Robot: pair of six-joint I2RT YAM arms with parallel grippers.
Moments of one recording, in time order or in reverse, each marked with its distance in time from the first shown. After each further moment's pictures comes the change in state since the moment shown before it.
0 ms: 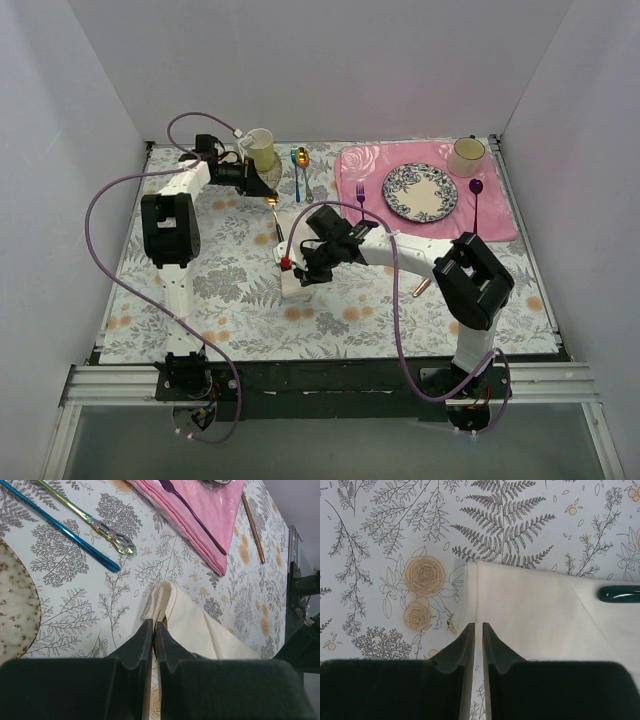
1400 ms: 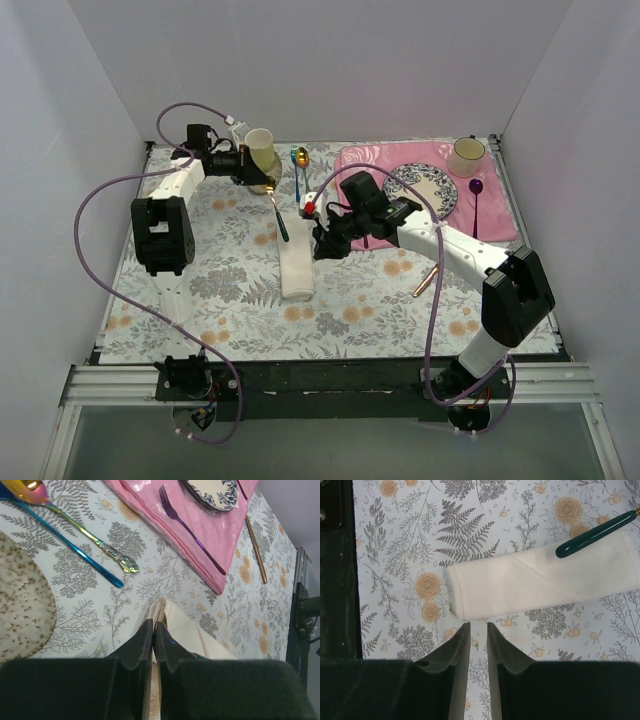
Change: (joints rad) left arm 0.003 -0.148 -0.101 0.182 -0.062 -0.182; right arm -0.160 -0.214 0.039 -0.073 -0.051 0.345
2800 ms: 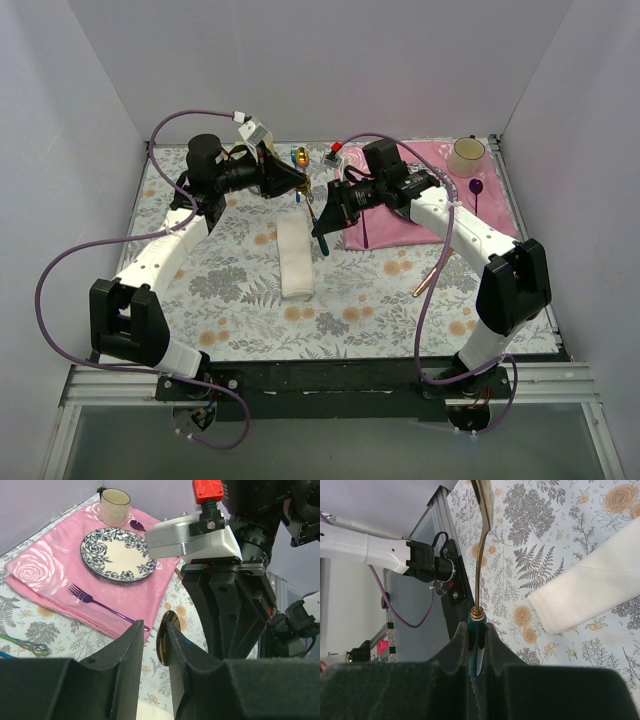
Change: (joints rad) left arm -0.256 -0.745 -0.634 0.656 -0.196 -0.389; right arm -0.148 0.063 0.171 -0.002 -0.327 0.705
